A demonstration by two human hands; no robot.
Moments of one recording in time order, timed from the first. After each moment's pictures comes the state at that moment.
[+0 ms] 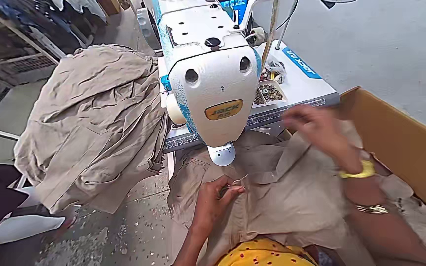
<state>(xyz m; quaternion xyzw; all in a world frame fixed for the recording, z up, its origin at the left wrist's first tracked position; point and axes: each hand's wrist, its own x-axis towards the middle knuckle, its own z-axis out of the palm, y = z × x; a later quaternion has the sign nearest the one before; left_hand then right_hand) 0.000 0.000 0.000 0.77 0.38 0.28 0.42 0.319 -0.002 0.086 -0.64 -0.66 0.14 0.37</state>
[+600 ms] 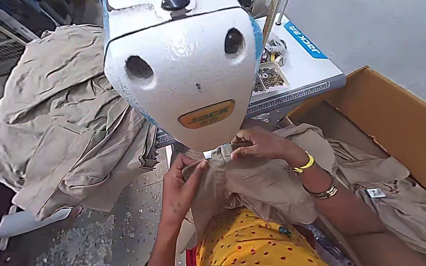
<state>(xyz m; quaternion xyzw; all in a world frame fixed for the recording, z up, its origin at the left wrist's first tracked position) -0.018 0.036 0.035 0.67 0.41 0.43 0.45 0.243 0.039 0.060 -0.54 -0.65 0.47 0.24</state>
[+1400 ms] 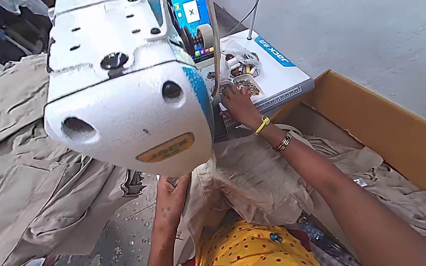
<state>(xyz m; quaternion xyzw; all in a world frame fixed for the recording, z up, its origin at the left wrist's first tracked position) 0.006 0.055 0.032 0.57 0.47 0.42 0.52 0.311 0.147 0.007 -0.66 -0.73 -0.12 0.13</state>
